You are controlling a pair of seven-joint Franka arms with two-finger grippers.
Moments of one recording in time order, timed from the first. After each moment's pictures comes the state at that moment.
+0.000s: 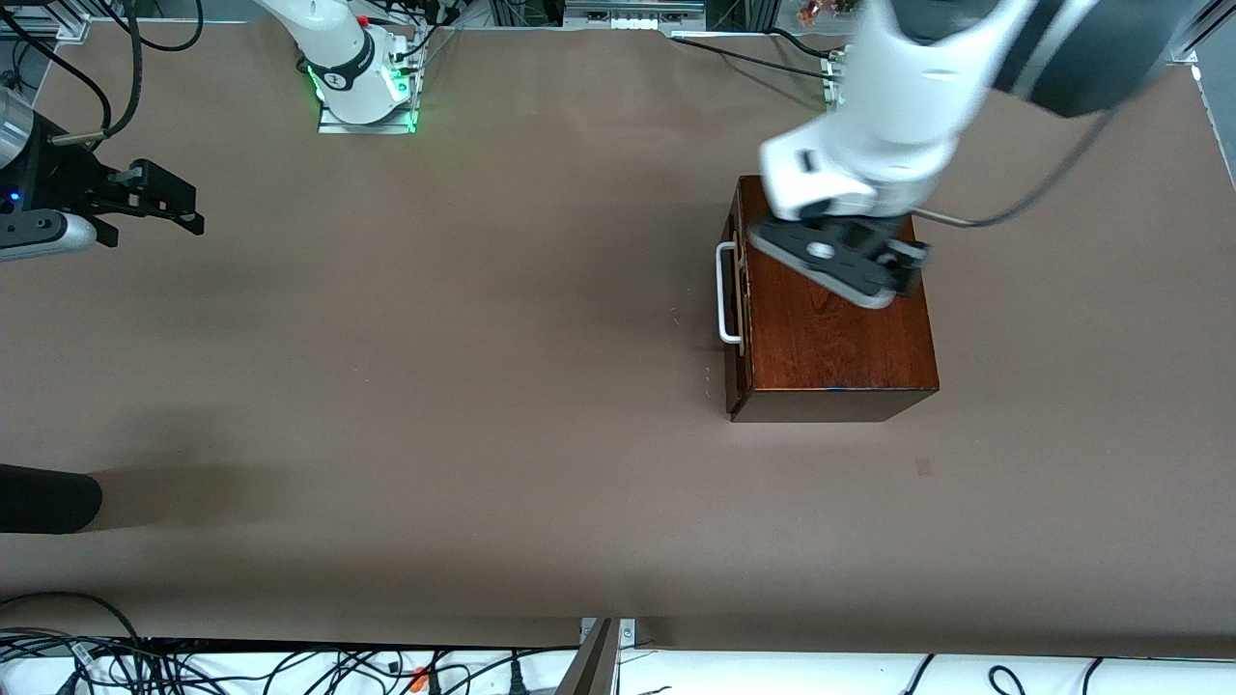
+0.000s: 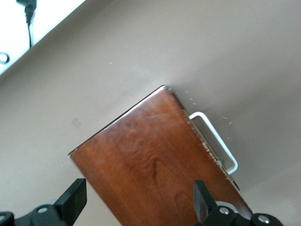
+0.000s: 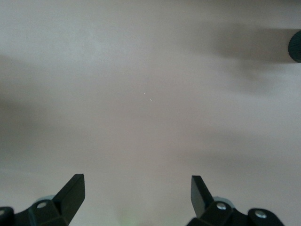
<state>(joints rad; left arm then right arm) -0.15 0.36 -0.41 -1.16 0.23 1.45 0.04 0.11 0.06 -0.05 -1.49 0.04 1.51 -0.08</state>
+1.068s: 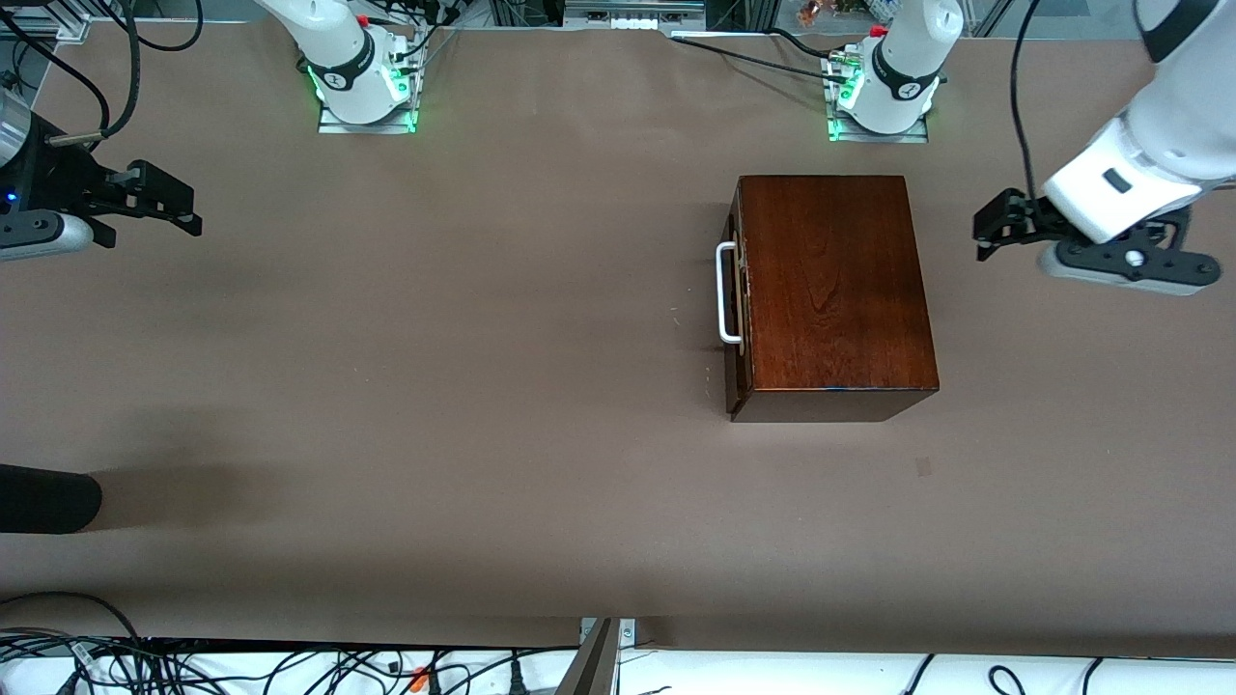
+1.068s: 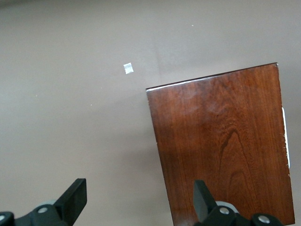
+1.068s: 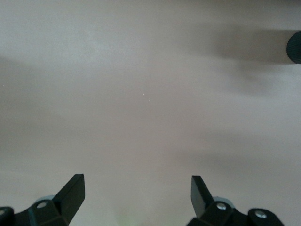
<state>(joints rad) -0.14 0.05 0.01 -1.55 0.04 1.58 0.02 0.11 0.06 -0.06 -1.49 0.04 1.51 -0.08</state>
